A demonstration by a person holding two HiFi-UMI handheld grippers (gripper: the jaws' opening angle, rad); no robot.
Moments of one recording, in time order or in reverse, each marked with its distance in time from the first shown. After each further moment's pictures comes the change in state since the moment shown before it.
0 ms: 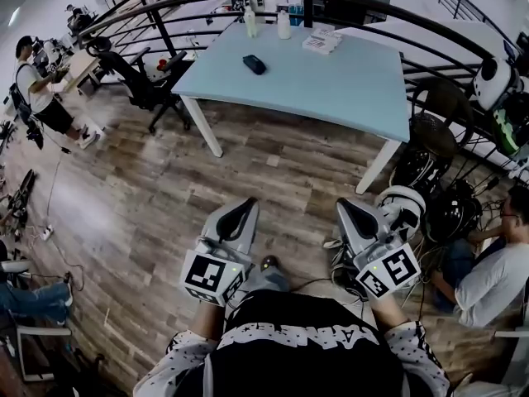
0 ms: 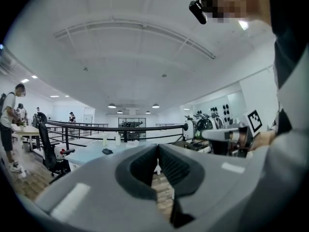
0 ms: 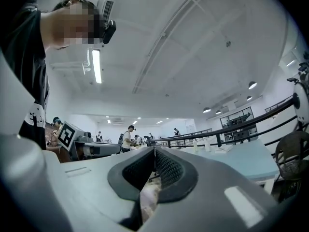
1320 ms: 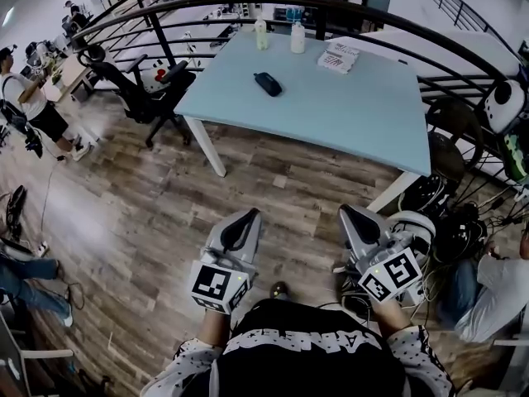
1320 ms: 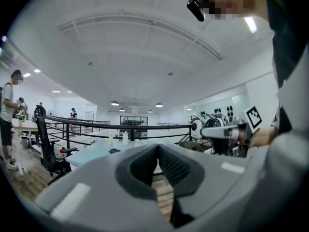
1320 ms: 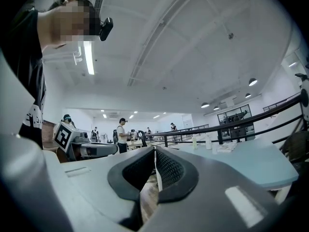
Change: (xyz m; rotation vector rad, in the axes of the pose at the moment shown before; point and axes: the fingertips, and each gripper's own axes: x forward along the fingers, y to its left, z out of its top) left arm 0.078 0.177 -0.019 -0.035 0.005 0.008; right arm 0.189 -0.038 -0.021 -0.005 0.071 -0.035
